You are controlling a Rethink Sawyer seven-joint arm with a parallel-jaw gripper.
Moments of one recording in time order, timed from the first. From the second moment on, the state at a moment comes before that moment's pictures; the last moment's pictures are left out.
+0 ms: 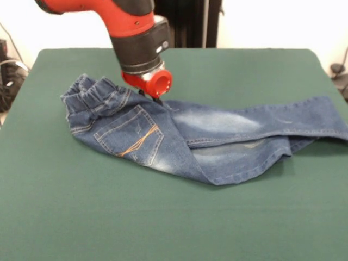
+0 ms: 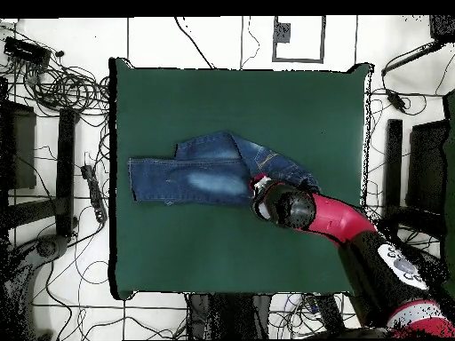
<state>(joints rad) -0.64 -0.49 0.31 1.75 -0.29 0.34 2.39</state>
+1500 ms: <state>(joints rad) -0.55 -0.45 0.23 1.56 -0.35 0.15 2.39</state>
